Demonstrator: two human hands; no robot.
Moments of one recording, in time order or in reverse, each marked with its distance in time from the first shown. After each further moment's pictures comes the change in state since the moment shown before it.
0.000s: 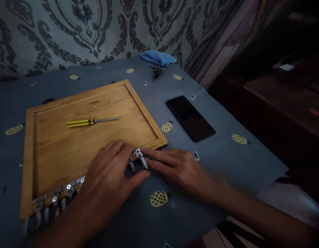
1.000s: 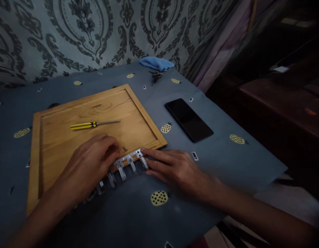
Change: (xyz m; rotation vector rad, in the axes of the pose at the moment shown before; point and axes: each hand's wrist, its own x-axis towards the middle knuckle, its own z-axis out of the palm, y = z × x) left_hand 0.008 -0.038 -0.027 0.080 0.019 -0.033; right_hand 0.005 -0.004 0.006 0.011 0.107 0.049
